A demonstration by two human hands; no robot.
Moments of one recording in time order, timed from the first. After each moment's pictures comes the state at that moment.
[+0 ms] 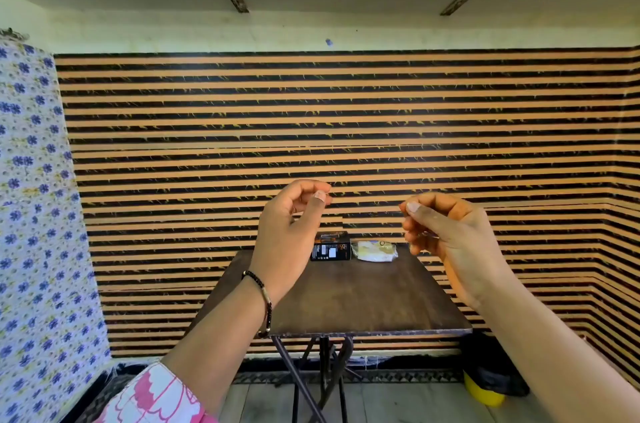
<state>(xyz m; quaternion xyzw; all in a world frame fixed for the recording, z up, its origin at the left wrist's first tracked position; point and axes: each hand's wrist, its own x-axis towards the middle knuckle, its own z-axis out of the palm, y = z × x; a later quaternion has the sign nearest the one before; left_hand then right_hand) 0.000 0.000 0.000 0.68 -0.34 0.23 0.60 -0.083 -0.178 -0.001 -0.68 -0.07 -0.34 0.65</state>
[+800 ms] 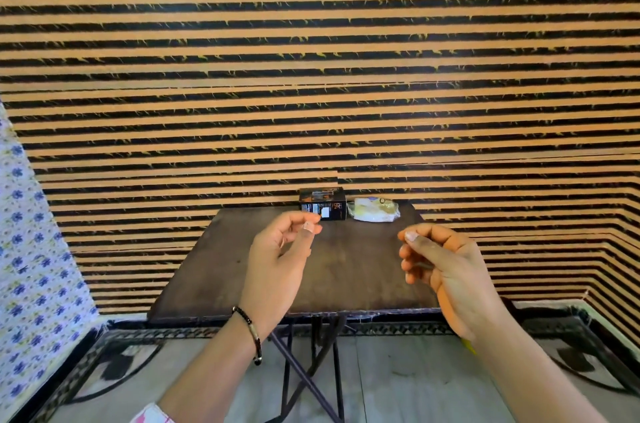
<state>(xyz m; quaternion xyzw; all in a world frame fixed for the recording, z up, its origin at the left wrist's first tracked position) 0.145 -0.077 -0.109 0.71 -0.26 0.13 0.64 0.062 -0.261 -0.109 -0.64 0.04 -0.26 0.72</state>
